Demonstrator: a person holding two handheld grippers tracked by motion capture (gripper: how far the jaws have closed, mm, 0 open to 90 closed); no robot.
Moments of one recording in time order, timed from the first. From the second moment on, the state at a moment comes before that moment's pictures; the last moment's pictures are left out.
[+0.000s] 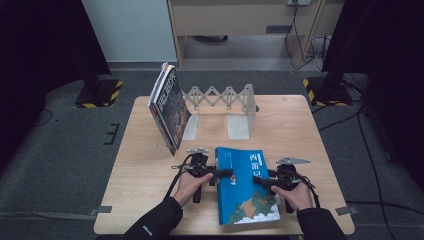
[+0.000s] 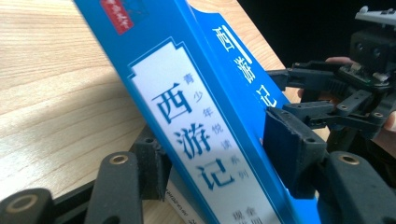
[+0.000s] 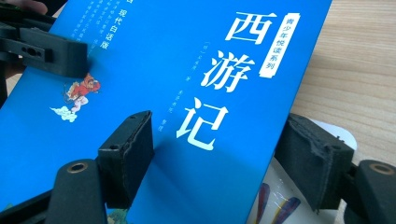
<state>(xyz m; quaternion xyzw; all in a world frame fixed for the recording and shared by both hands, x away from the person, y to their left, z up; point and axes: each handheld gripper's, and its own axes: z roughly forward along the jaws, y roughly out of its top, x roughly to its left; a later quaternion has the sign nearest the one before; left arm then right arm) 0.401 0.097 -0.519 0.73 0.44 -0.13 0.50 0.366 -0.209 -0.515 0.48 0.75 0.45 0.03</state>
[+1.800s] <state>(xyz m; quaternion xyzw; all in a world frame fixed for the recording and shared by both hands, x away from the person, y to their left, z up) 0.400 0.093 -0.498 0.74 0.43 -0.13 0.50 0.368 -0.207 -0.514 0.47 0.74 0.48 0.02</state>
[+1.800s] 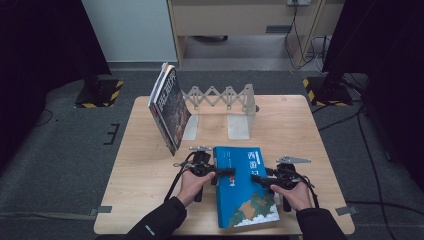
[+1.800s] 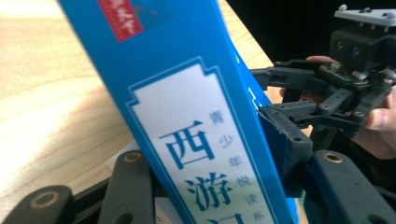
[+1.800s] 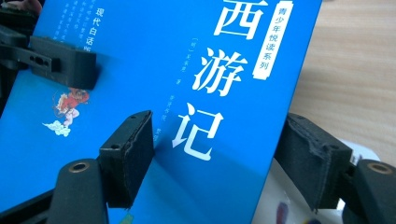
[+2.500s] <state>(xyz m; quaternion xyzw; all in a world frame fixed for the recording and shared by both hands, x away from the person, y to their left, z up) 0.397 0.096 -0.484 0.74 0.40 -0.12 0.52 0.368 -0.206 -0.508 0.47 0.73 0.50 0.00</state>
